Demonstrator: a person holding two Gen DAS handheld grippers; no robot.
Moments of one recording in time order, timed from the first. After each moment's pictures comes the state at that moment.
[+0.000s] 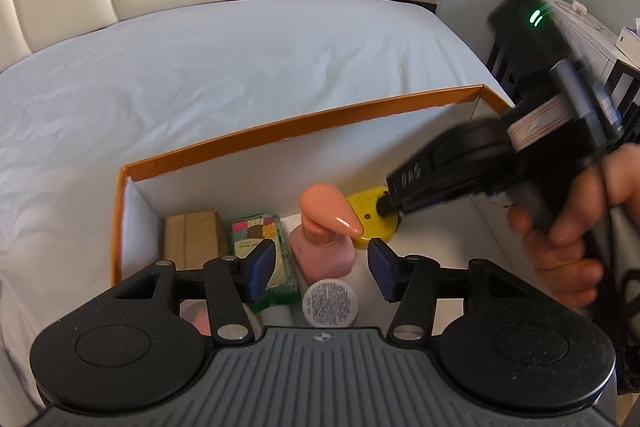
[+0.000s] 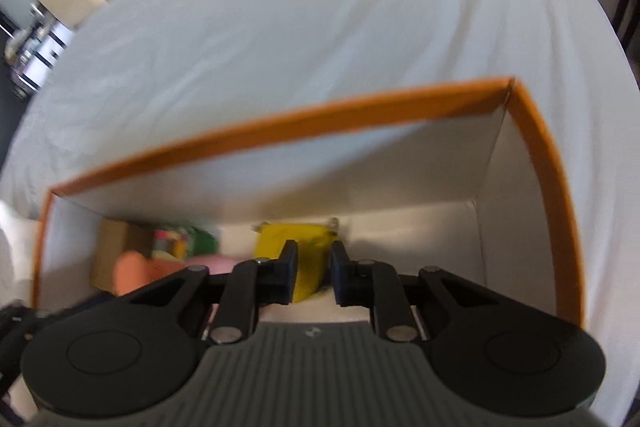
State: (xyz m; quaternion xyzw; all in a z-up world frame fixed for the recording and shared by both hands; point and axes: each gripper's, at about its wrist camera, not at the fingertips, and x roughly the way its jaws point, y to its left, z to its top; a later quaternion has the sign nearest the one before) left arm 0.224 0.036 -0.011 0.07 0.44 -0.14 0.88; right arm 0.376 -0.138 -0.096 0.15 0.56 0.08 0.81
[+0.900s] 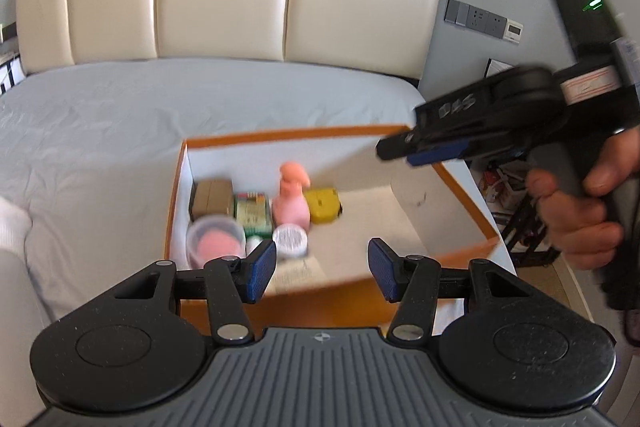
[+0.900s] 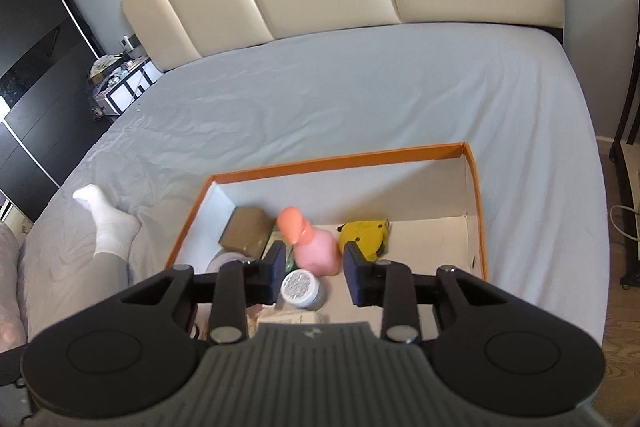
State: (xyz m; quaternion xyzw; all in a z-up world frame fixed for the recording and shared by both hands) left arm 0.081 0.062 0.040 -0.01 0.35 -0.14 0.93; right arm 0.217 -0.168 0.033 0.14 0.40 0.16 0.89
